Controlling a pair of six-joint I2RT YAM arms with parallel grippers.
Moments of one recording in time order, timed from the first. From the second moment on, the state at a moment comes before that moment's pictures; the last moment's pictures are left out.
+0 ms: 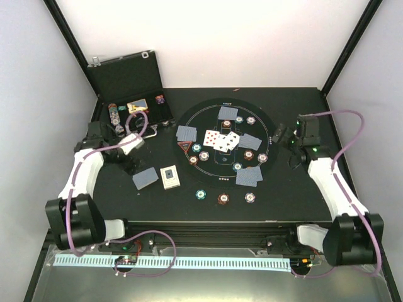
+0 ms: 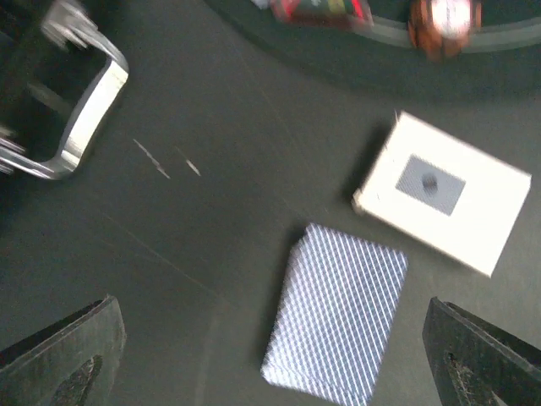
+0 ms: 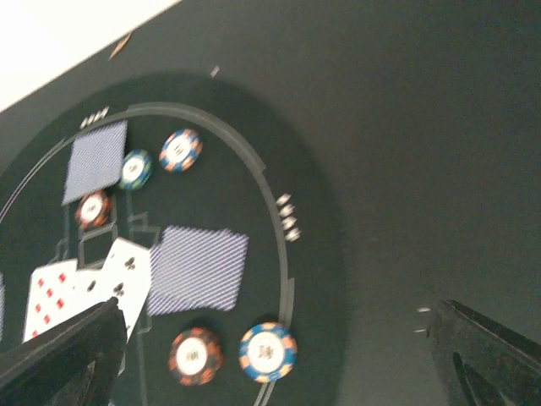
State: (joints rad) left arm 0.20 1.33 0.91 -0.84 0.46 0.92; right arm 0.07 1.25 0.91 -0.43 -0.03 0.48
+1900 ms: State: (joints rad) left arm 0.00 1.39 0.31 0.92 0.09 0.08; right arm 0.04 1.41 0.27 1.00 0.22 0.04
